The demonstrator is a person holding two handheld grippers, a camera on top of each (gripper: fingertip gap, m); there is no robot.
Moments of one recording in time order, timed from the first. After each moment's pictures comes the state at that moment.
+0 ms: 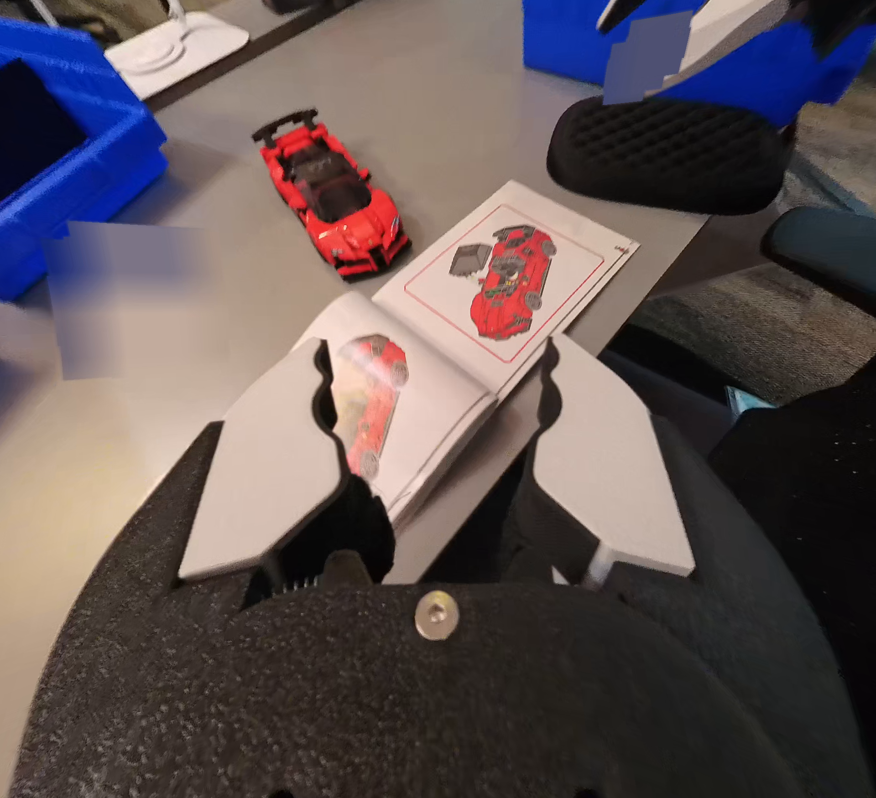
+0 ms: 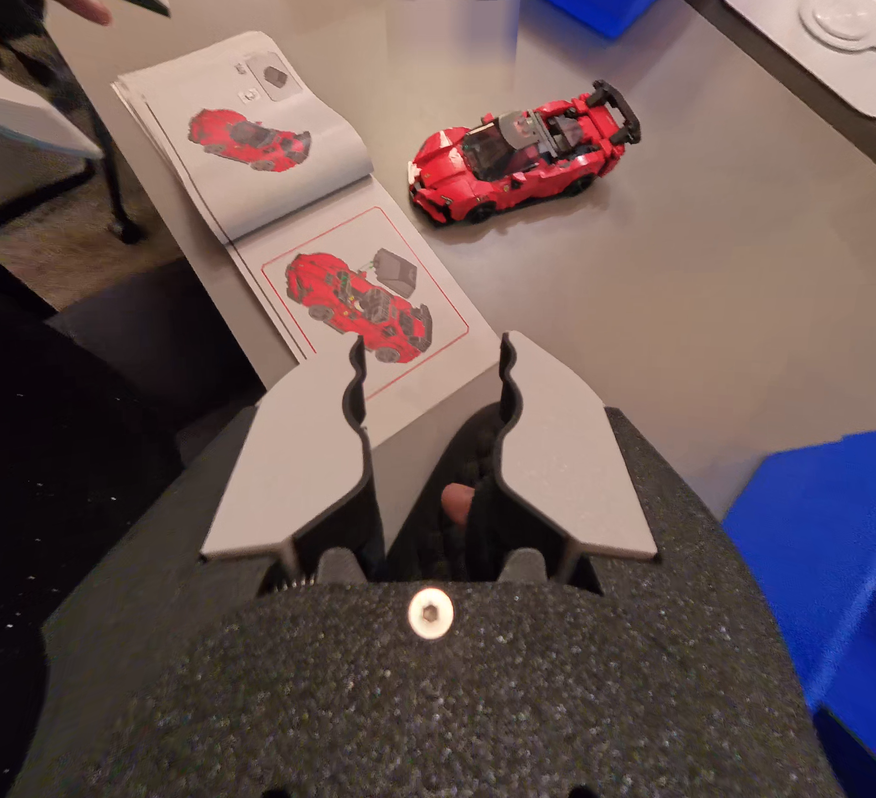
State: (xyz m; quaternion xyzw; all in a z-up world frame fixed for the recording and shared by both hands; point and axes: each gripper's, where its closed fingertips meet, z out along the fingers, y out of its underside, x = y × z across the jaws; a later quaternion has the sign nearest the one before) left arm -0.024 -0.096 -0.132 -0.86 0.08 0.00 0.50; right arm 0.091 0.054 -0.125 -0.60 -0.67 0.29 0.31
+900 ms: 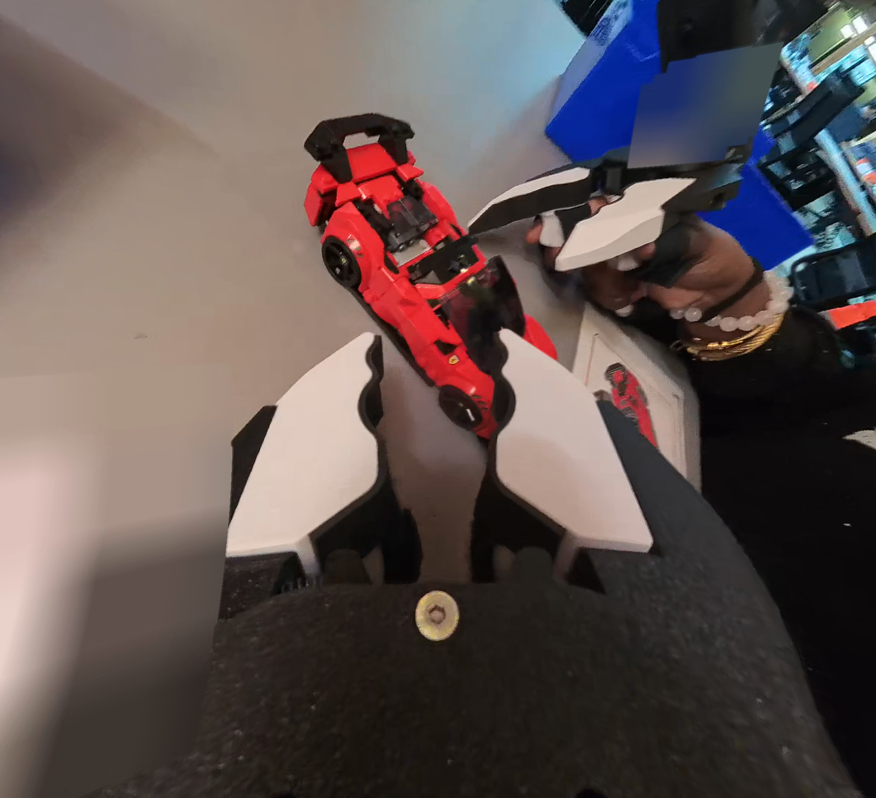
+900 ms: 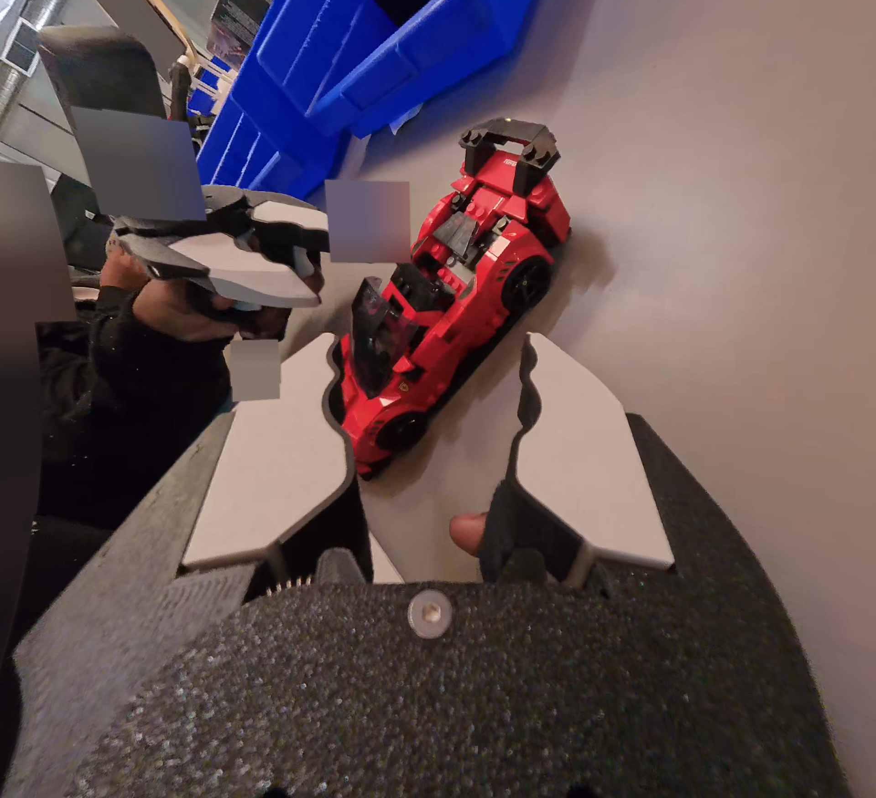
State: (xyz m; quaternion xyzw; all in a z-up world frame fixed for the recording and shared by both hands) left arm -0.130 0.083 -0.191 -0.86 0.03 -0.32 0.41; right arm -0.071 0.129 -0.200 -0.73 -0.39 0.54 0.16
